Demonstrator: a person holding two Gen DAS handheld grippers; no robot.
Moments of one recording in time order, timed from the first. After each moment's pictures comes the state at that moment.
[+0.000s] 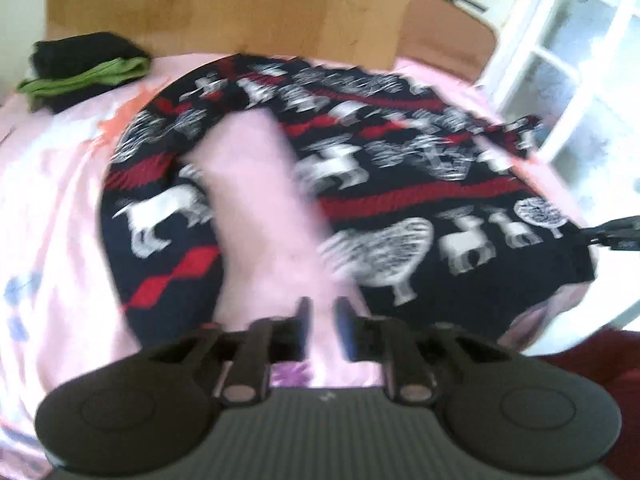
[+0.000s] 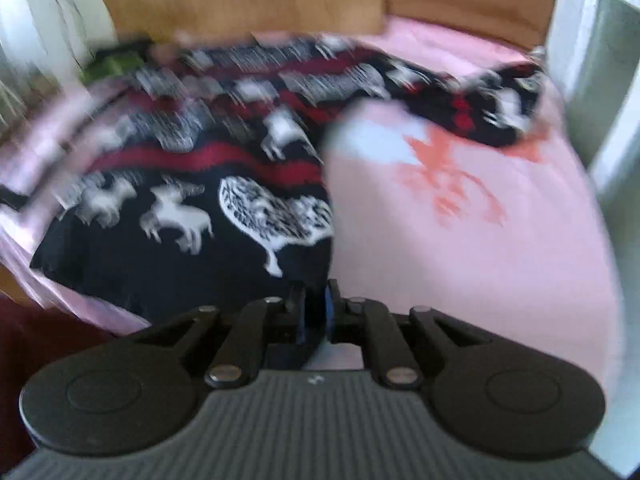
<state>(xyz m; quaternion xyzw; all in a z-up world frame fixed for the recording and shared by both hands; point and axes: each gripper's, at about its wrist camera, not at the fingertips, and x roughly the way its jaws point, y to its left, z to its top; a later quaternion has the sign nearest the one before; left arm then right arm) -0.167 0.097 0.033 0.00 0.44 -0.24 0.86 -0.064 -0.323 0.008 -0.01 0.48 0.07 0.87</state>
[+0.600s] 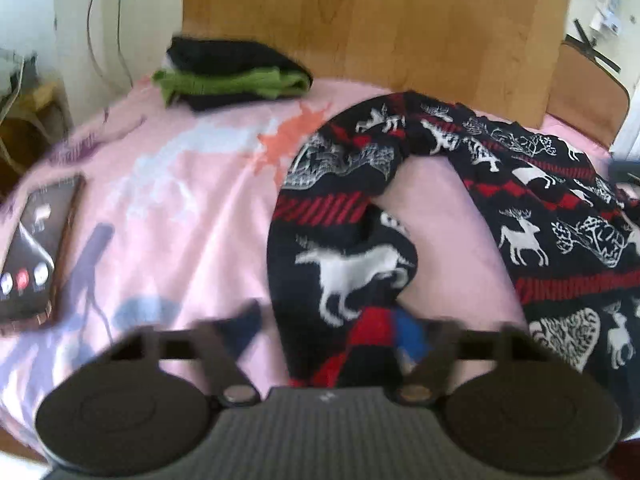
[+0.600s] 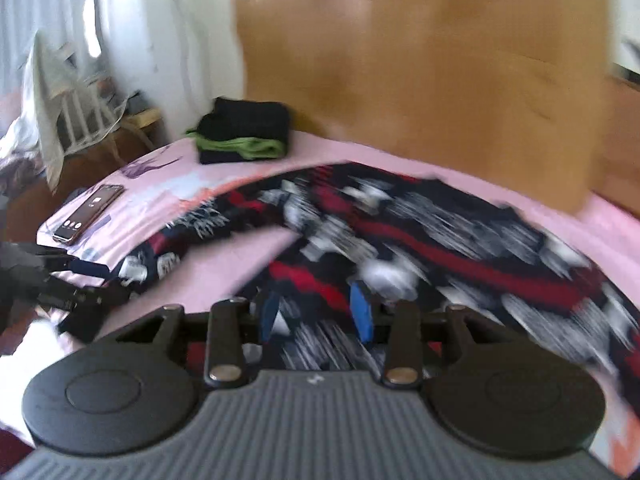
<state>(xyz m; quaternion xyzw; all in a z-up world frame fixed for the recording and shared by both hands) -0.117 0.144 0.018 -0.02 0.40 -0.07 0.91 0.121 -0.114 0.031 -0.02 0.34 0.29 0.90</state>
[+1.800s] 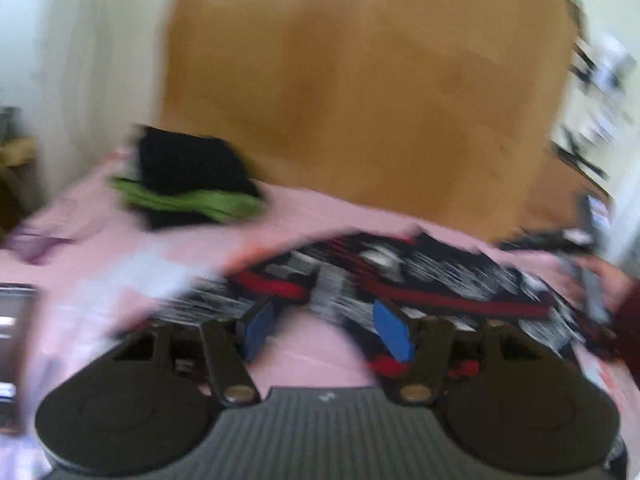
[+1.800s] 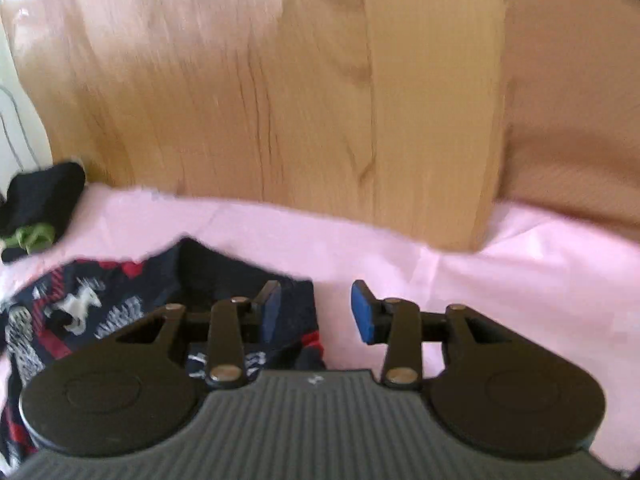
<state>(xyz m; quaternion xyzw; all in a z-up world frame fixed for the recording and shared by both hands) -0.051 0.091 0.085 -0.10 0.32 -0.09 0.94 0.335 -0.282 -0.024 0.05 0.41 0.16 0.90</state>
